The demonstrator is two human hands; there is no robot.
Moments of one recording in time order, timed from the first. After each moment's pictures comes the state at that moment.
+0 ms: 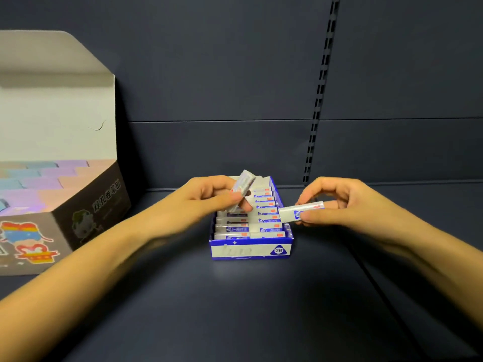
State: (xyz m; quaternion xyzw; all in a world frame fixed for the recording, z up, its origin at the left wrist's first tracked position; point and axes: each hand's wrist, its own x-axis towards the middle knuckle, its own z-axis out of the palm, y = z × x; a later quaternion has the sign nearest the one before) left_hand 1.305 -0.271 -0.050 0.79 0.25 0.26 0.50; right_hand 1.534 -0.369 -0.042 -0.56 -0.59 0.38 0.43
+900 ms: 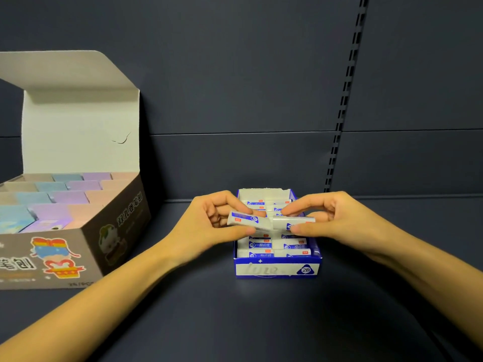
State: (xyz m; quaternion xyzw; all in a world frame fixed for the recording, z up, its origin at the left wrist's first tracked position) left_hand 1.289 -0.252 -0.075 0.75 0.22 0.38 0.50; right_hand 1.507 -0.328 -0.048 -0.57 -0.60 0.40 0.39
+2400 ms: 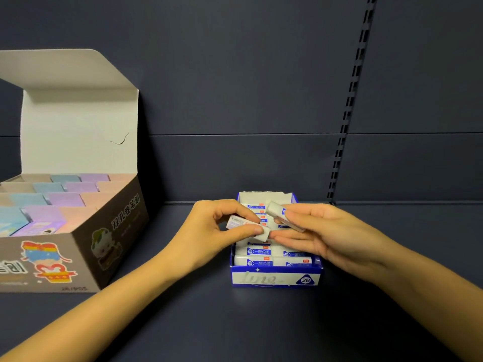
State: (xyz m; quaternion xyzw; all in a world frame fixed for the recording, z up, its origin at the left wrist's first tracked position) left_hand 1.301 -0.247 -0.077 0.81 0.25 0.39 0.36; right_hand 1.489 -0.317 -0.054 -0.48 -0.41 0.59 0.49
